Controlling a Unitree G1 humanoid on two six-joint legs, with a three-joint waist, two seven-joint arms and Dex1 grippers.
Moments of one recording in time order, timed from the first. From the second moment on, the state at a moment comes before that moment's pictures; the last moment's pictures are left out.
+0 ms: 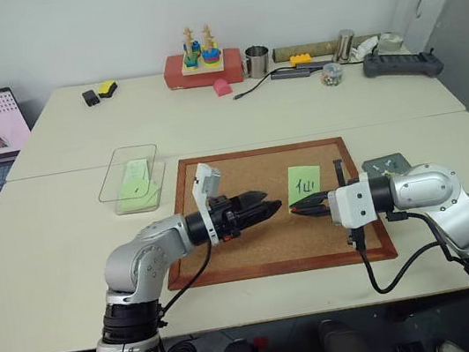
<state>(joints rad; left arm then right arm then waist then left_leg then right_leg) -0.44 0.32 0.01 -0.13 -0.69 0.92 -0.84 -0.41 -0.72 0.26 -0.20 0.03 -0.19 1.06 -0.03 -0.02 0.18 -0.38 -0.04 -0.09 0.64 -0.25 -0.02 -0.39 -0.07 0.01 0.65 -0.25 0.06</state>
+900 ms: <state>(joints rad) -0.47 0.25 0.00 -0.08 -0.73 0.90 -0.77 -0.45 -0.69 0.30 -0.15 0.00 -0.31 1.07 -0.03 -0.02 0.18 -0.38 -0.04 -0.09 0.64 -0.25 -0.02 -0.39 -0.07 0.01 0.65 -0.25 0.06</state>
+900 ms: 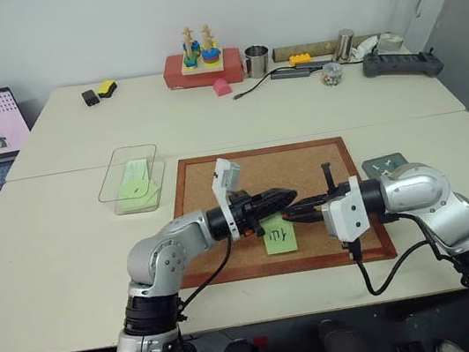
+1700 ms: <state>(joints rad) -0.27 0.40 0.06 -0.26 -0.82 0.92 -0.80 -0.49 -0.67 0.25 -0.14 0.06 -0.21 1.06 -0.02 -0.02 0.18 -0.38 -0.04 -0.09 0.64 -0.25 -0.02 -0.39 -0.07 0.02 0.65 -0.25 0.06</state>
